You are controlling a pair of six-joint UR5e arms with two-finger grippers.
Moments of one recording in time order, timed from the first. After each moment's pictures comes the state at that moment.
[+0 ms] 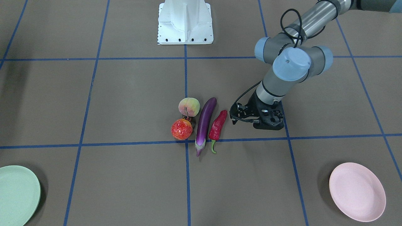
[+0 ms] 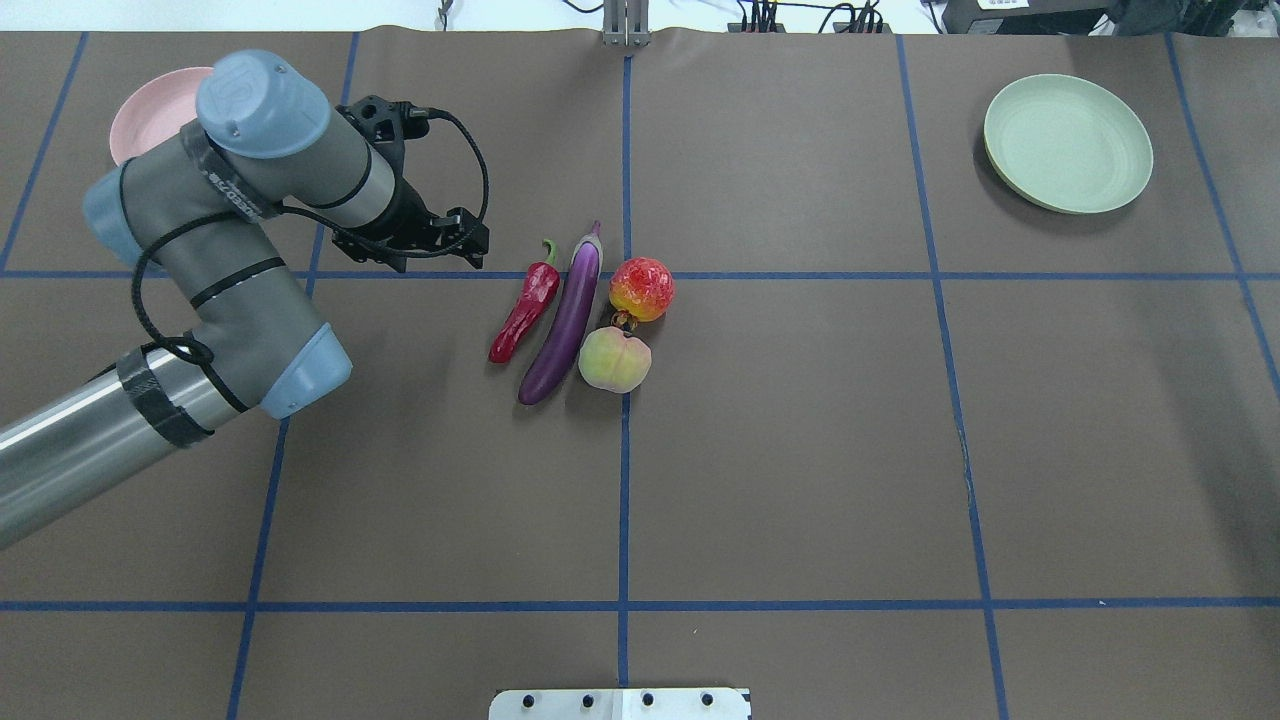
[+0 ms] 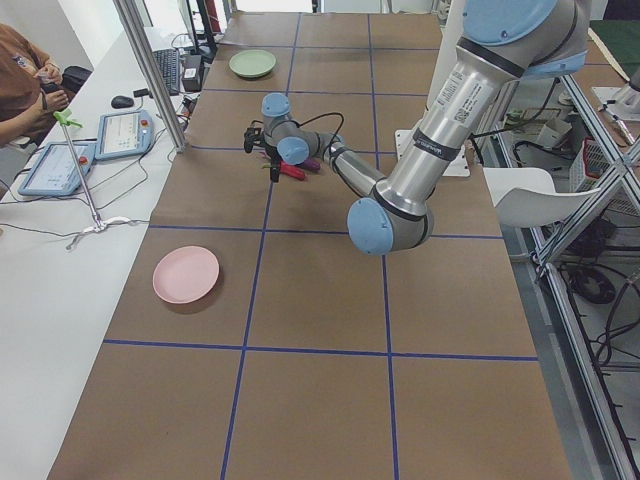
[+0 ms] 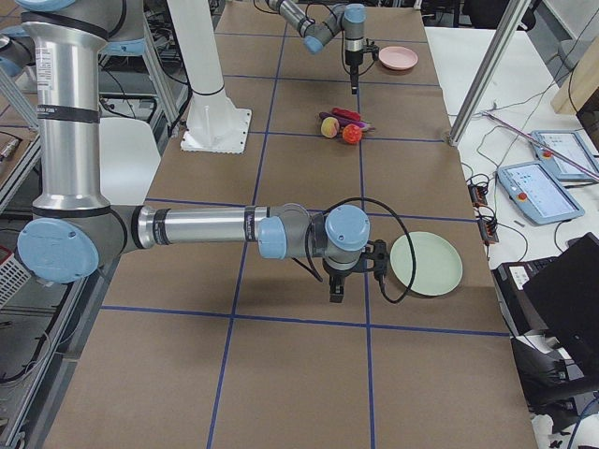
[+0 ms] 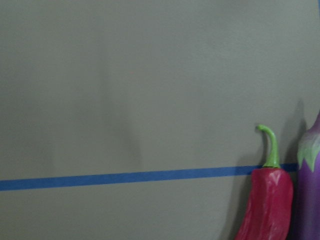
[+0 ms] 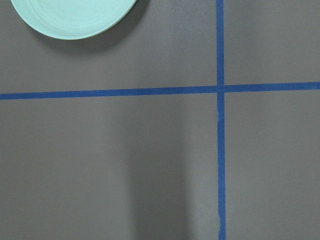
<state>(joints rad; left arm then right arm) -0.76 -2.20 -1.45 -1.95 -2.05 -1.08 1.53 -1.60 1.68 -1.56 2.50 0.12</state>
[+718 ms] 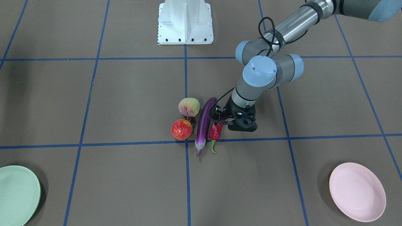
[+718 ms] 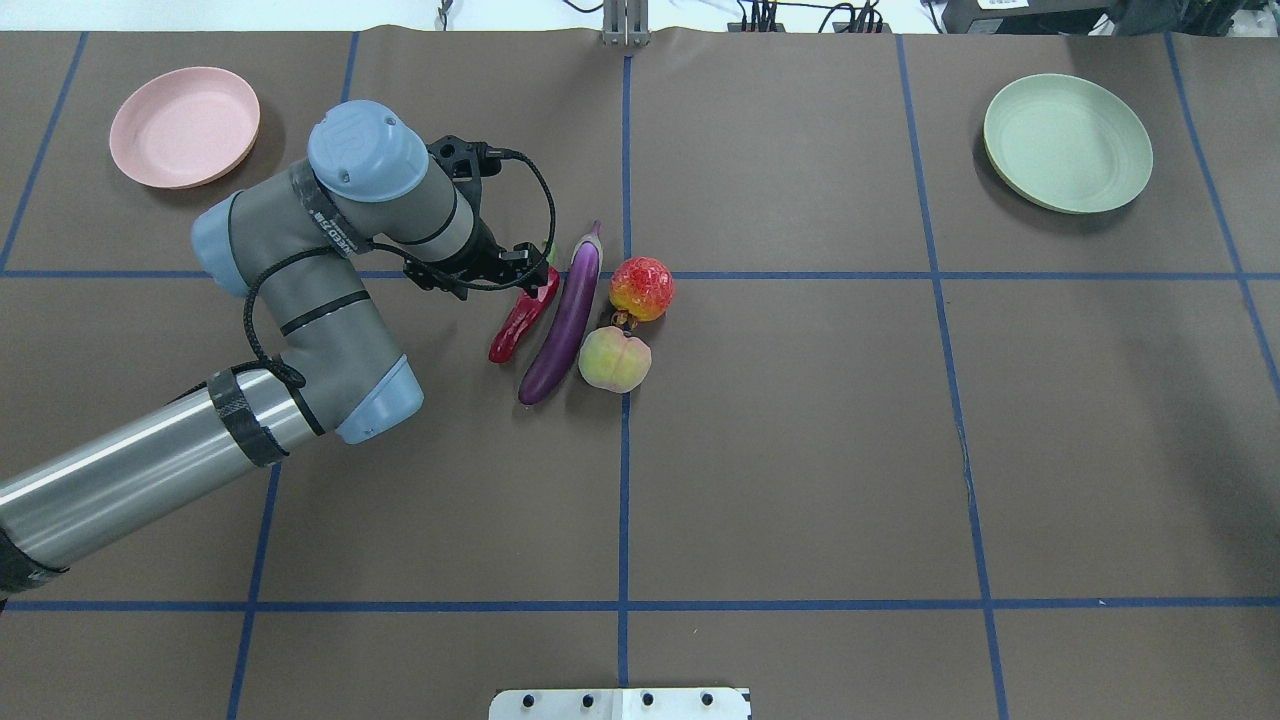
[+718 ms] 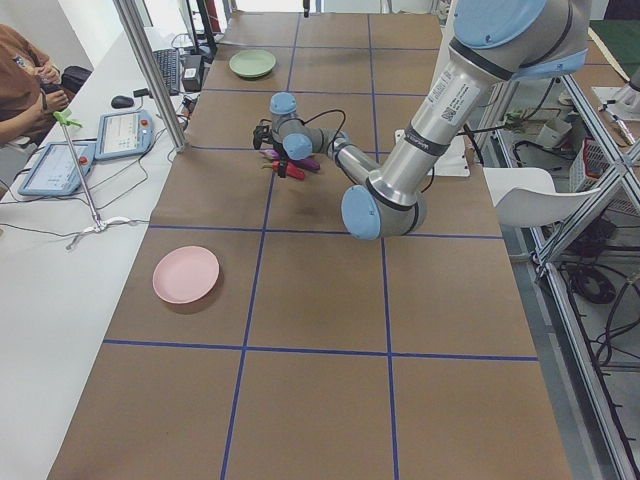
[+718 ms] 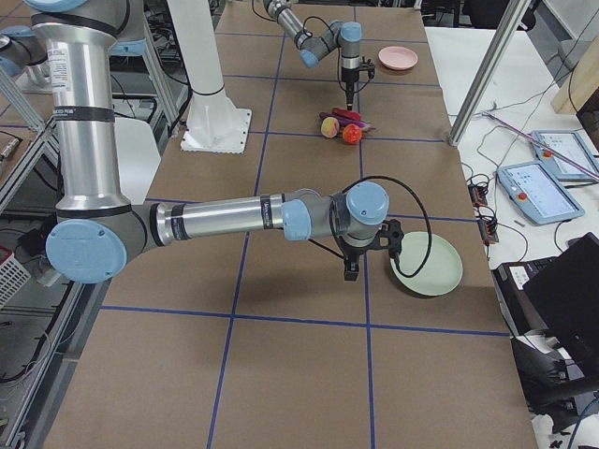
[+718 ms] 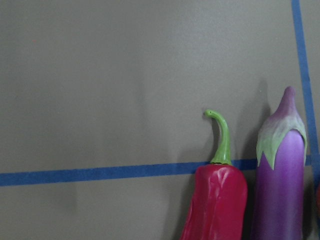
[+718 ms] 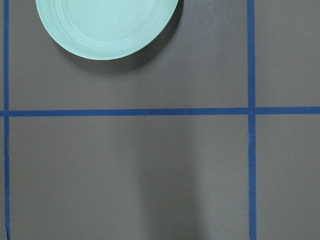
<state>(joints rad) -0.70 -2.27 -1.36 -1.96 -2.02 -1.09 1.46 -1.52 1.68 -1.56 2.50 0.22</state>
